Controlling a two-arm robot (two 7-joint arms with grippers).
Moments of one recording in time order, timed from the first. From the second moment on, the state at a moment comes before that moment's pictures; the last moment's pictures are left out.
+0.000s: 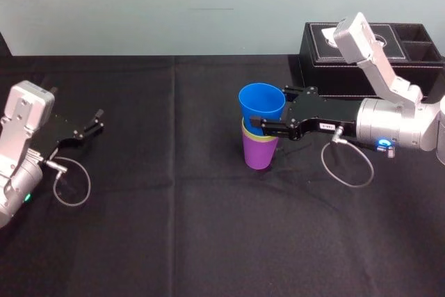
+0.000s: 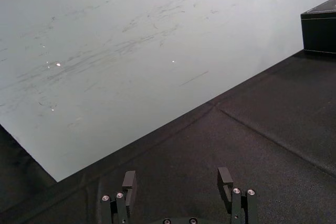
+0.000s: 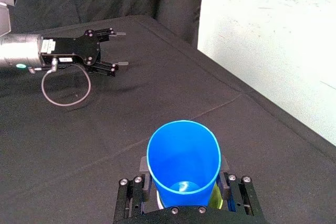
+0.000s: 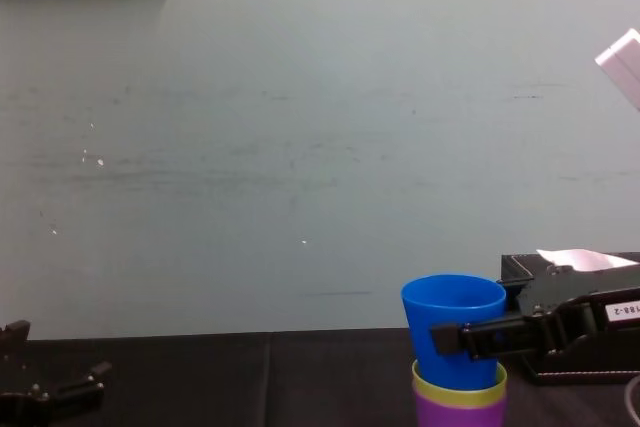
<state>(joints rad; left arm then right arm) -0.20 0.60 0.45 -1.41 -0.25 -0.12 0.03 0.54 0.62 -0.60 -1.40 0.50 0.19 0.69</state>
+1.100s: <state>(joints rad) -0.20 0.60 0.45 -1.41 -0.25 -0.12 0.03 0.54 0.62 -0.60 -1.41 0.50 0.19 0.69</state>
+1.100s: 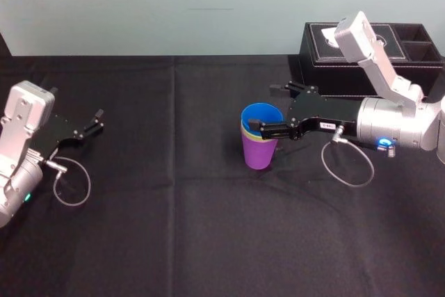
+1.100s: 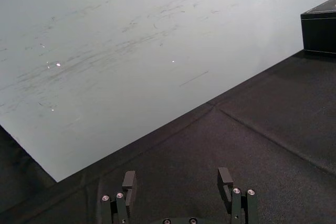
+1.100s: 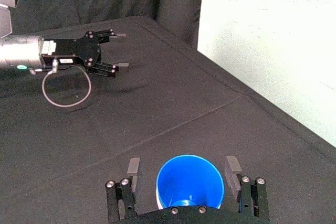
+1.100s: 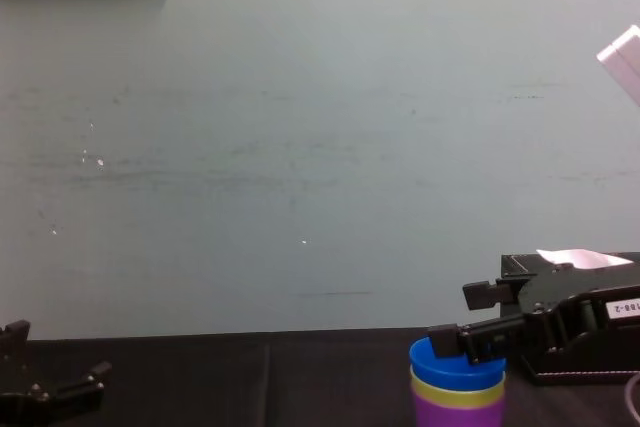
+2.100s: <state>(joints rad) -0.20 0.60 0.45 -1.41 -0.25 -0.12 0.03 0.52 0.64 -0.56 -1.42 0.51 0.20 0.66</state>
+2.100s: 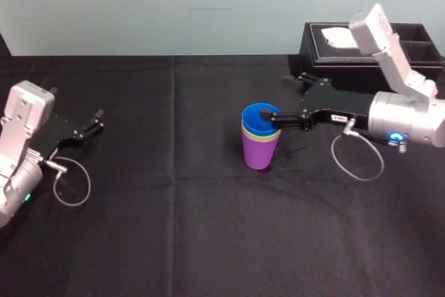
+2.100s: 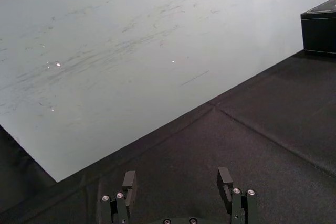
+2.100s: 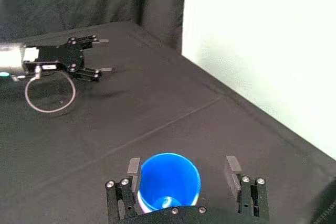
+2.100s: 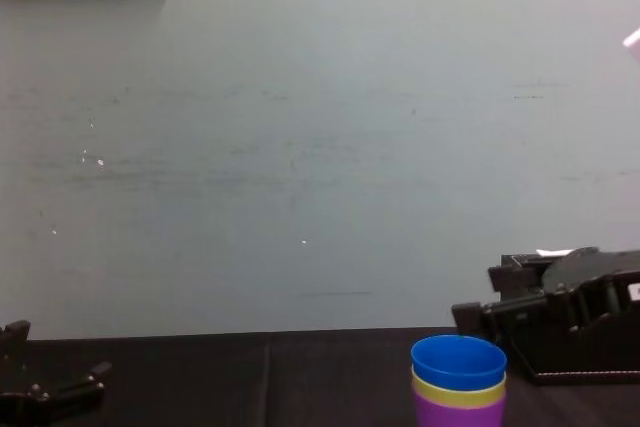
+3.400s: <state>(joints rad) -0.20 0.60 0.45 -1.41 -0.25 -0.12 0.03 0.43 0.67 -0.44 -1.38 0.52 0.20 0.55</state>
